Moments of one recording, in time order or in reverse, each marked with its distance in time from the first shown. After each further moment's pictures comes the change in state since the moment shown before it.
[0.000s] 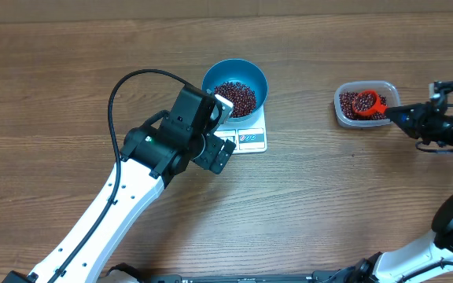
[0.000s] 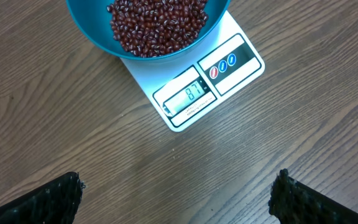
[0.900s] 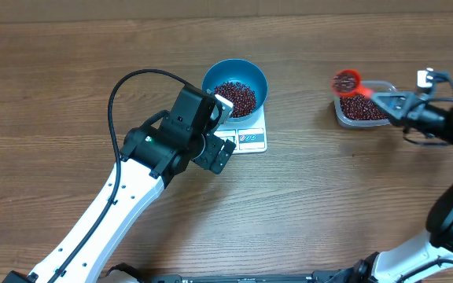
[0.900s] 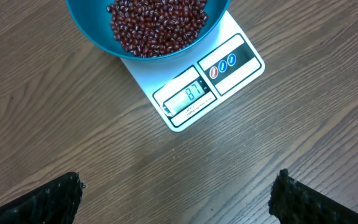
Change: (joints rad) left arm 0.000 0.000 0.000 0.000 0.000 0.000; right arm 0.114 0.000 0.011 -0.037 -0.372 0.021
